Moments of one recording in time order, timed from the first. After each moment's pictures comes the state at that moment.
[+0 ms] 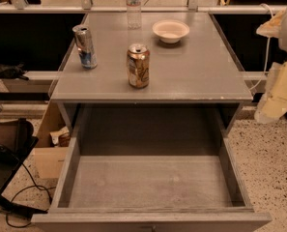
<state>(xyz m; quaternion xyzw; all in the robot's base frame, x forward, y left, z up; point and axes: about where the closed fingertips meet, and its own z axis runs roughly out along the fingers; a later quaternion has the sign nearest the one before) 0.437 -0.209 1.001 -0.60 0.77 -0.06 0.20</state>
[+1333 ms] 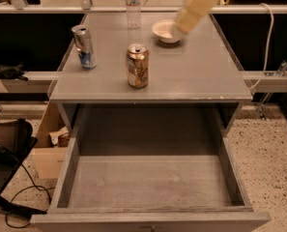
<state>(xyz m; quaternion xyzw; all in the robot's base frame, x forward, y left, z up) 0.554 -0.068 1.085 -0.64 0.68 0.05 0.36</state>
